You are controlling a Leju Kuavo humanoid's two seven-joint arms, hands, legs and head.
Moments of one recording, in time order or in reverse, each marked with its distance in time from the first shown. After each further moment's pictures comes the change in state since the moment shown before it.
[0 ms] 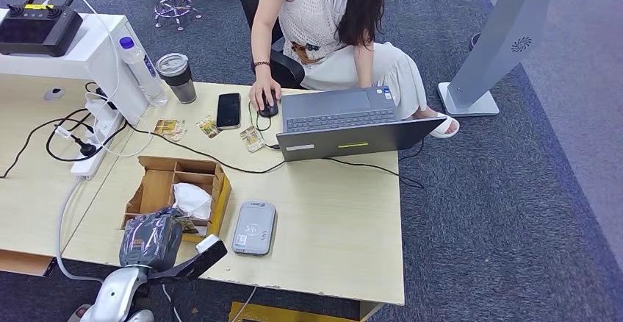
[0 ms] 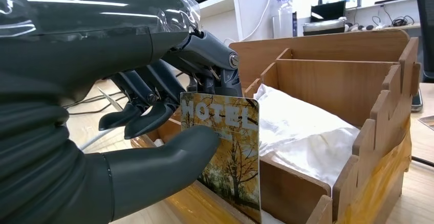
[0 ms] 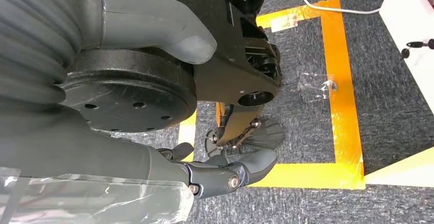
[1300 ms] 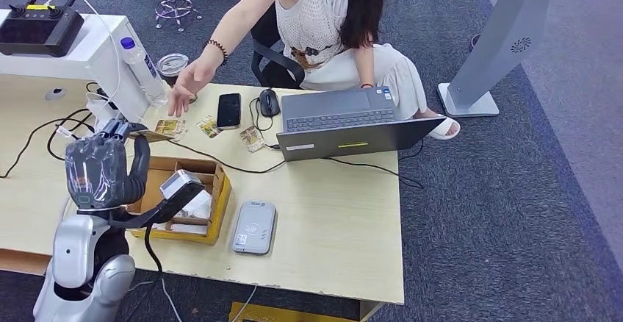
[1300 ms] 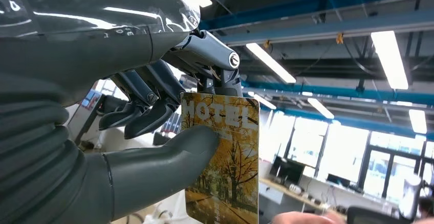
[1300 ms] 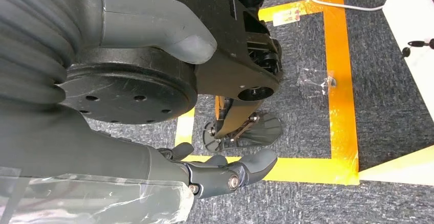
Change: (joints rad) left arm -0.245 0.013 0.011 -0.225 -0.002 0.184 -0.064; right arm 0.003 -0.003 -0.015 0.003 0.057 -0.006 -0.021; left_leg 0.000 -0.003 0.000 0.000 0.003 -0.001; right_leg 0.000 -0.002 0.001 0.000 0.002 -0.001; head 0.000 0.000
